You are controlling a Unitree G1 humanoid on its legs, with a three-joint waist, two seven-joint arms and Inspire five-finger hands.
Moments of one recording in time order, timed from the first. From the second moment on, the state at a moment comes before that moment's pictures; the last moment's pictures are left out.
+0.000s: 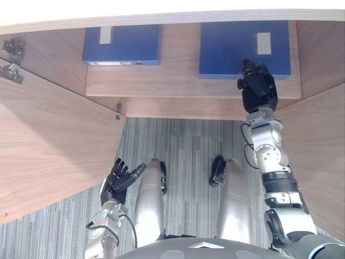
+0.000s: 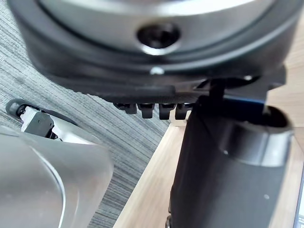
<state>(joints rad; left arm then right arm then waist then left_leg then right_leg) 0.28 0.06 0.16 0.34 -0.54 -0.09 -0.11 -0.46 -0.27 -0.07 0.24 0.87 -0.10 -0.12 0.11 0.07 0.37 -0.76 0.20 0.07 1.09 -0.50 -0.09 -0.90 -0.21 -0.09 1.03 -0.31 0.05</state>
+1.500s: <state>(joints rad) 0.28 0.06 0.16 0.34 -0.55 -0.09 -0.13 -0.78 -0.39 -0.14 0.46 0.89 -0.09 -0.15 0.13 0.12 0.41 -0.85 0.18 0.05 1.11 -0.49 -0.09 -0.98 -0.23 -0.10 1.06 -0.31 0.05</state>
